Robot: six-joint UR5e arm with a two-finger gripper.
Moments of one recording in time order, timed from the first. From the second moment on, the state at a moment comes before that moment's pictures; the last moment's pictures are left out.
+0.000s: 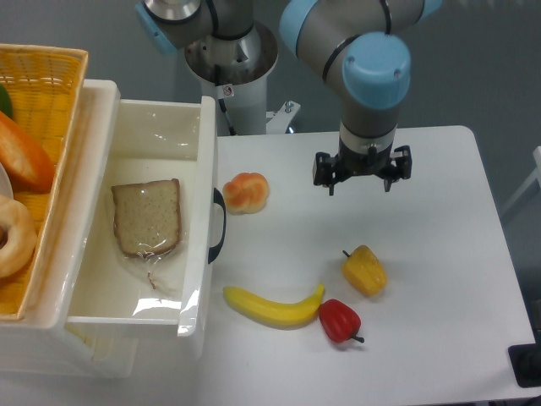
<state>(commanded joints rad) 2.56 -1.85 -1.59 -1.29 1.64 0.52</state>
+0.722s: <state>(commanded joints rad) 2.53 -1.93 -1.59 -1.29 1.47 0.52</state>
